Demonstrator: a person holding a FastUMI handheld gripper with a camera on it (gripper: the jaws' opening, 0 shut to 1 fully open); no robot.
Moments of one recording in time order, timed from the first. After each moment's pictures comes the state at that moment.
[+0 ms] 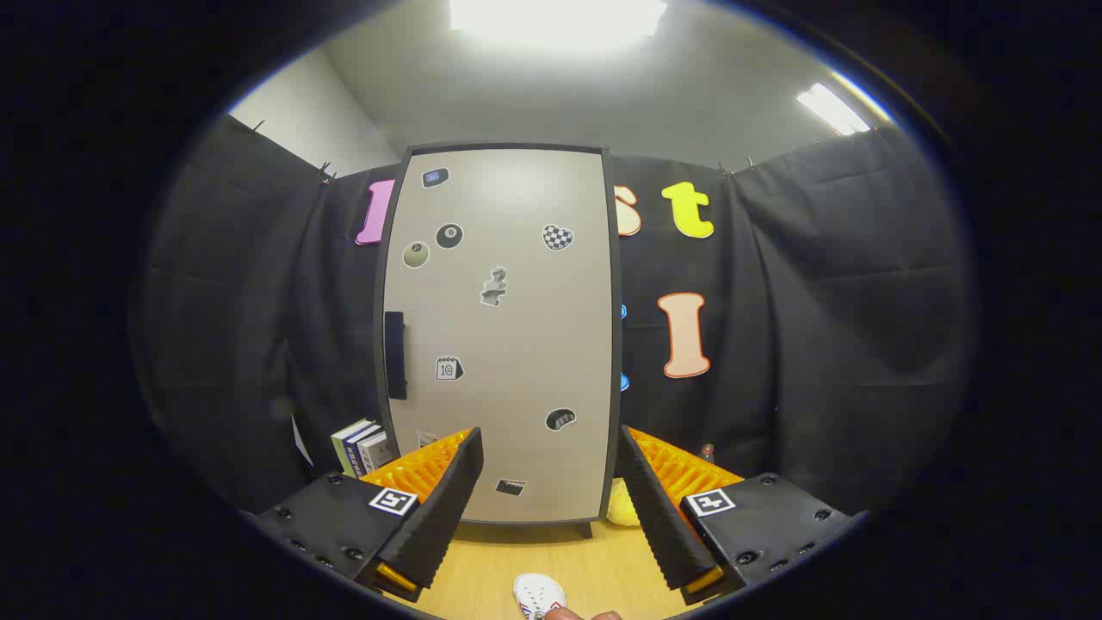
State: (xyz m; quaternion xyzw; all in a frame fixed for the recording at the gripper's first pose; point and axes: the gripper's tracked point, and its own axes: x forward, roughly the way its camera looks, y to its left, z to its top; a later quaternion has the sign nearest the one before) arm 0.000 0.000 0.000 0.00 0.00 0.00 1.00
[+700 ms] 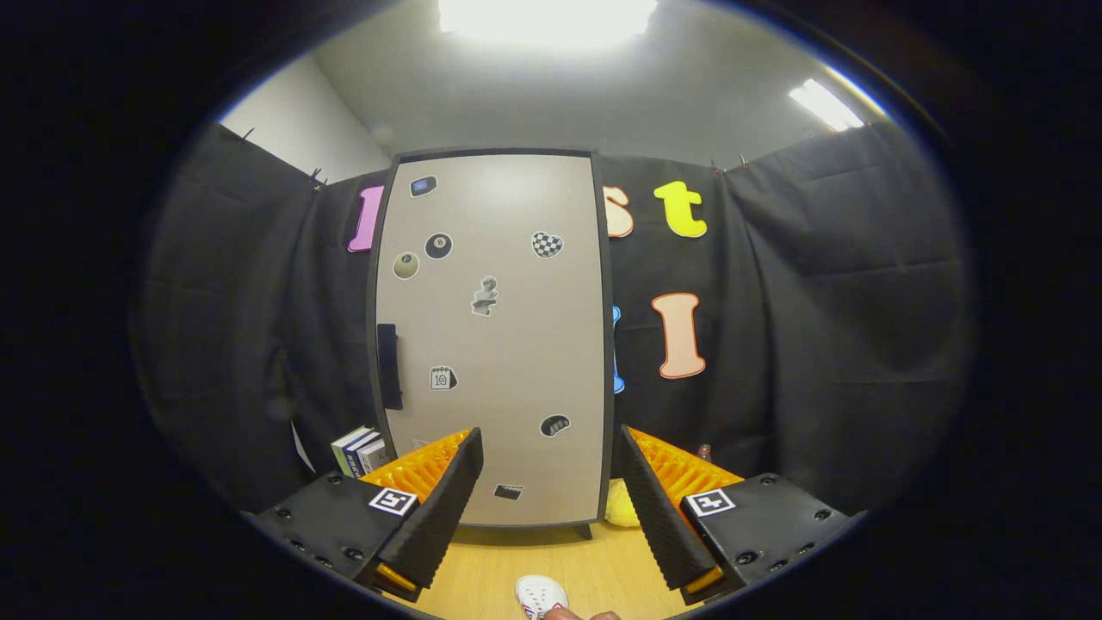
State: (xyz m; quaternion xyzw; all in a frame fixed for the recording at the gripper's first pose) arm 0.003 -0.001 0.011 0.02 0.00 0.00 1.00
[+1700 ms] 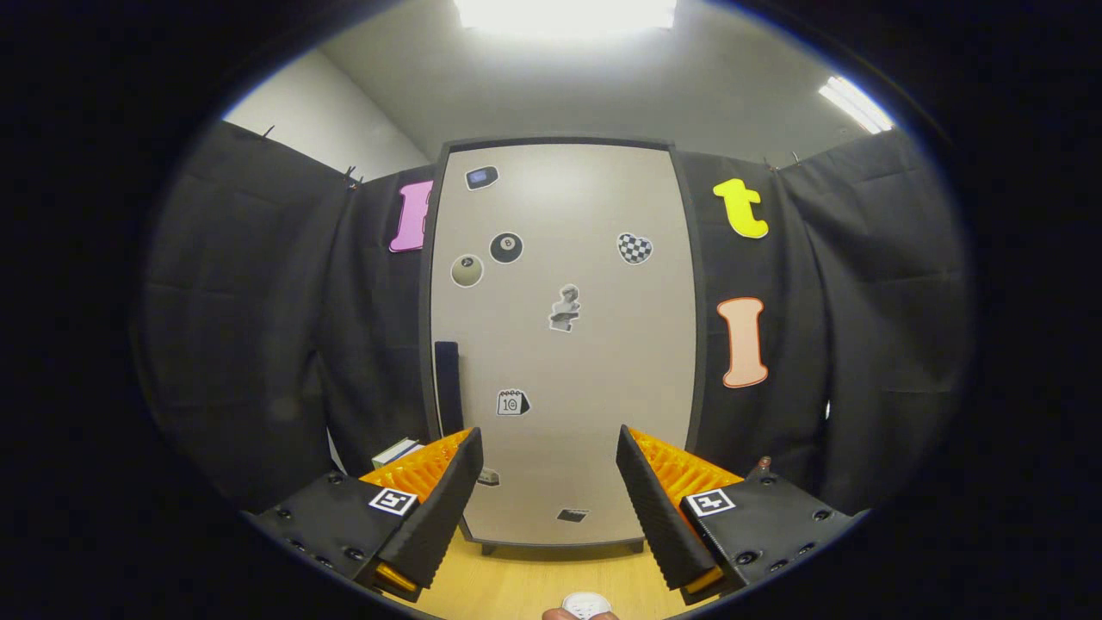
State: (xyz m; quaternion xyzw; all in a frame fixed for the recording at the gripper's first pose) arm 0.065 0.091 0.040 0.01 0.00 0.08 1.00
